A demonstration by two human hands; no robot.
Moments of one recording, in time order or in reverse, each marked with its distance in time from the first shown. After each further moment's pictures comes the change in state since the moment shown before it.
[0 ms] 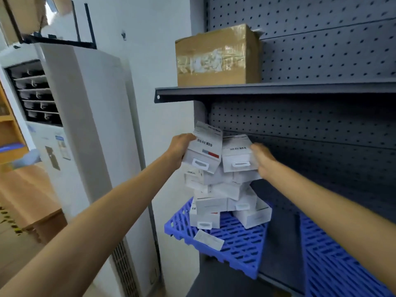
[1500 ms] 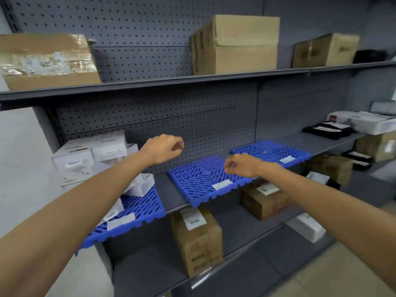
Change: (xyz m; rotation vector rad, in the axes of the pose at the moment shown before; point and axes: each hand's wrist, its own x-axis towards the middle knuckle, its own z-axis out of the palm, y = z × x) left_hand -0.160 0.011 0.114 1.025 -0.858 1.299; right_hand -0.354 0.034 -0.161 -1.284 0.240 0.202
